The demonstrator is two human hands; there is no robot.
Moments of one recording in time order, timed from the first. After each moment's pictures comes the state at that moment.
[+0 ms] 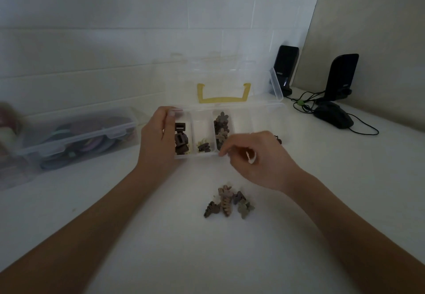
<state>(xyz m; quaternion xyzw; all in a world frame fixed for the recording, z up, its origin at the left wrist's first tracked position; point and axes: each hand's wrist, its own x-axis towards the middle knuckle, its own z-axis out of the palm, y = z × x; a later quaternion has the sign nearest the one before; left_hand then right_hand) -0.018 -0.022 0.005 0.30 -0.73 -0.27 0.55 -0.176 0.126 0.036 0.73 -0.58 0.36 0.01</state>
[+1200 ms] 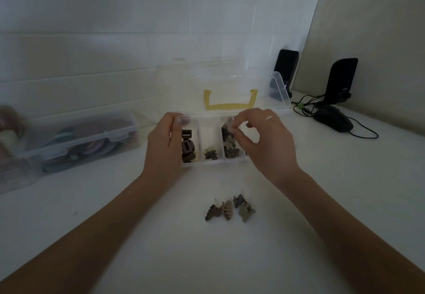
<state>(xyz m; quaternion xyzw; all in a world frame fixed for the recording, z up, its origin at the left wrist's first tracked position) -0.020 -0.011 0.004 0.28 -0.74 -0.29 0.54 -0.176 0.111 0.038 0.59 -0.65 0.42 0.21</state>
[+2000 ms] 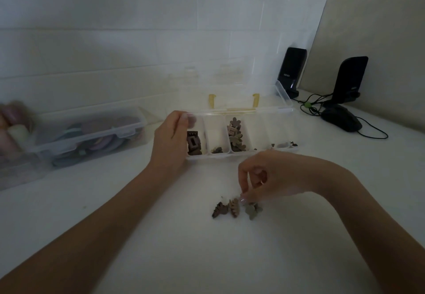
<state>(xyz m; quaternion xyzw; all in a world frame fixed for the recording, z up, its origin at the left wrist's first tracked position) -0.022 -0.019 0.006 0.31 -0.72 -0.34 0.51 -0.176 0.140 0.060 0.70 -0.68 0.06 -0.22</state>
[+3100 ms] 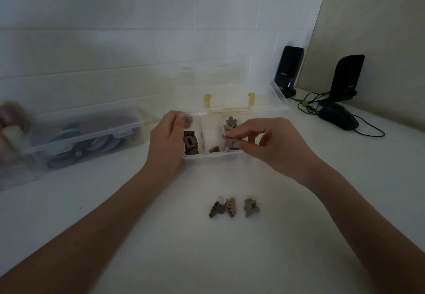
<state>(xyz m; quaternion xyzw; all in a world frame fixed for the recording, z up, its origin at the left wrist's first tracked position) -0.023 -0.023 0.002 0.32 -0.71 -0.34 0.52 -0.180 0.130 0.057 0.66 -0.60 0.43 -0.07</state>
